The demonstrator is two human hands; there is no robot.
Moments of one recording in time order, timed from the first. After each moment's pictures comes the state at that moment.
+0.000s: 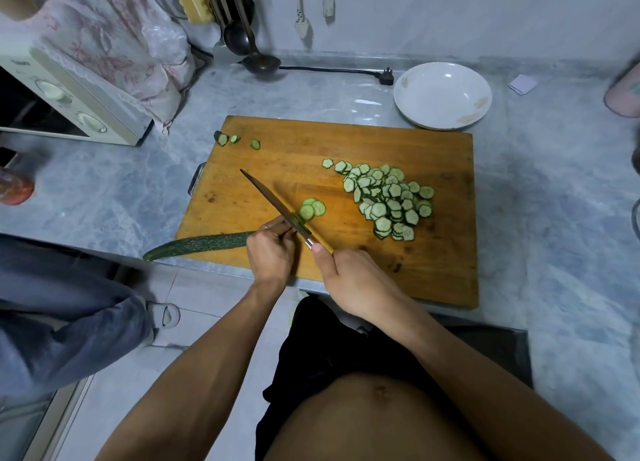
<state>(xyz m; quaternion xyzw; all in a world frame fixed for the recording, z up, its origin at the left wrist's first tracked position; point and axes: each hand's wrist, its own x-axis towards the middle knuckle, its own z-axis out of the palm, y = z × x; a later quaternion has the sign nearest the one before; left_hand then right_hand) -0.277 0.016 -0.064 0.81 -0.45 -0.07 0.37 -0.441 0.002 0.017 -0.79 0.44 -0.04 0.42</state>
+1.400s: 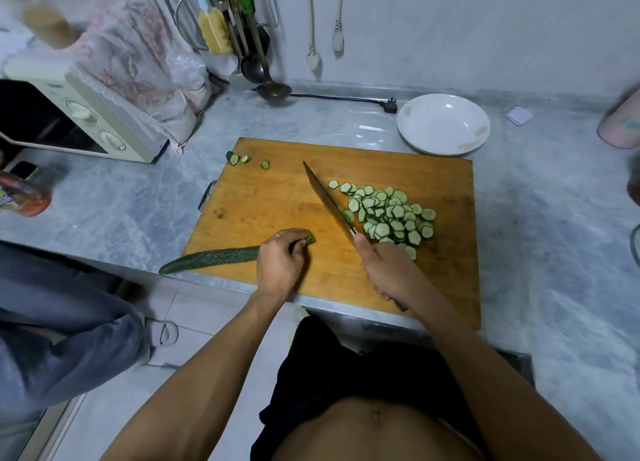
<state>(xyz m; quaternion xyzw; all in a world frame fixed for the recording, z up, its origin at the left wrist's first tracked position) -0.270 0.010 -0.061 0.78 -0.49 -0.12 0.36 -0.468 -0.048 -0.001 -0.70 0.51 -0.05 0.50</state>
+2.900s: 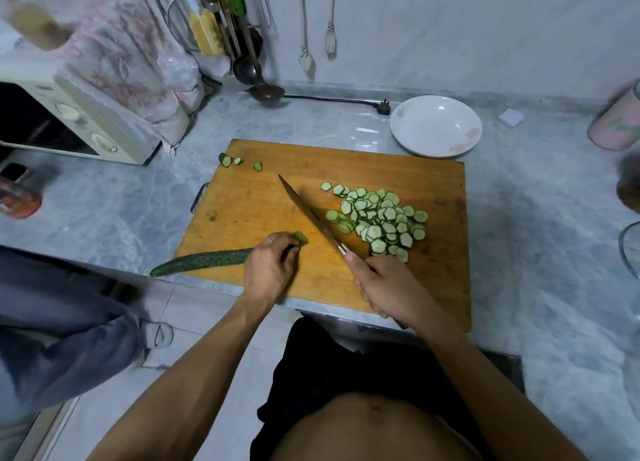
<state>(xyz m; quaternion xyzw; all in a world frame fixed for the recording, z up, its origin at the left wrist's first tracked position) -0.267 0.019 -0.056 0.78 -0.55 -0.07 0.28 -0.488 -0.030 0.018 -0.67 0.48 -0.08 0.57</state>
